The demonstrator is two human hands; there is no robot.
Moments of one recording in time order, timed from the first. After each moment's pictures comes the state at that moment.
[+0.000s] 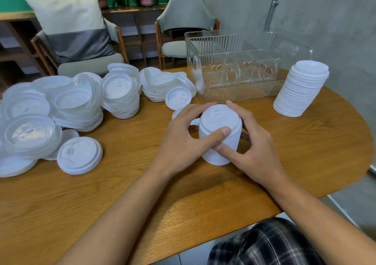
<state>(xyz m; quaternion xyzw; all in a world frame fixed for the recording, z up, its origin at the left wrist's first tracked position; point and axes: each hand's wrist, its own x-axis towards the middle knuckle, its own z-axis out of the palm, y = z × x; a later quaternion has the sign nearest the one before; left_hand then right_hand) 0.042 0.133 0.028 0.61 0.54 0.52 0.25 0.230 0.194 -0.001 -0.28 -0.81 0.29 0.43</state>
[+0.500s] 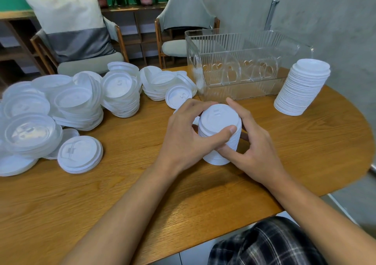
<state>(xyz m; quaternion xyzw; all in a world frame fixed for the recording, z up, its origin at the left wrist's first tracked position) 0.047 0.137 0.030 0.64 0.57 0.51 0.12 0.229 0.194 -0.001 -0.28 -0.82 0.28 0.42</state>
